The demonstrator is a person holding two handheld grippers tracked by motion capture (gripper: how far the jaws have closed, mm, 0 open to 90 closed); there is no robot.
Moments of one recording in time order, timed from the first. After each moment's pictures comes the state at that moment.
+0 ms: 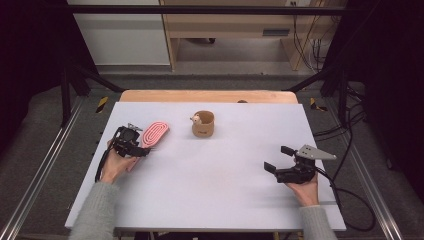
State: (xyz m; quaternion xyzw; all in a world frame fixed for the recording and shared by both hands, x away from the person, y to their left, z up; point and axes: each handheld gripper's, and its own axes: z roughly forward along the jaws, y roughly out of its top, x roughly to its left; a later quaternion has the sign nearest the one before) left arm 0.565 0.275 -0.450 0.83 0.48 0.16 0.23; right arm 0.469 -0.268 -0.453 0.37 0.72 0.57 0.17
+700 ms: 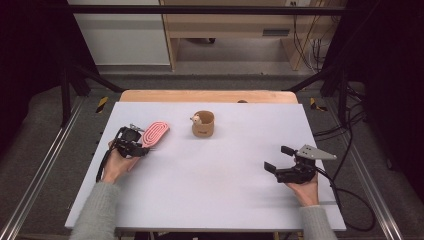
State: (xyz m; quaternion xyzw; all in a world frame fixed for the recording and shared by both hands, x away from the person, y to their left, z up) left arm 0.565 0.271 -0.452 0.83 0.48 0.16 0.23; right arm 0.469 -0.268 -0.452 0.37 0.72 0.57 0.17
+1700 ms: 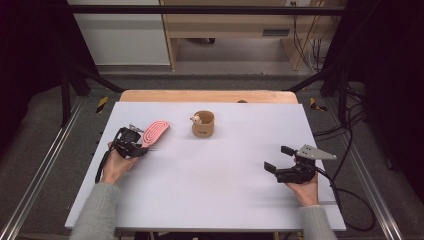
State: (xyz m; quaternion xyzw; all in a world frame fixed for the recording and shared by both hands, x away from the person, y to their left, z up) left arm 0.561 0.272 -0.449 0.83 0.47 0.17 0.23; right arm 0.469 -0.268 -0.452 0.37 0.72 0.57 0.17
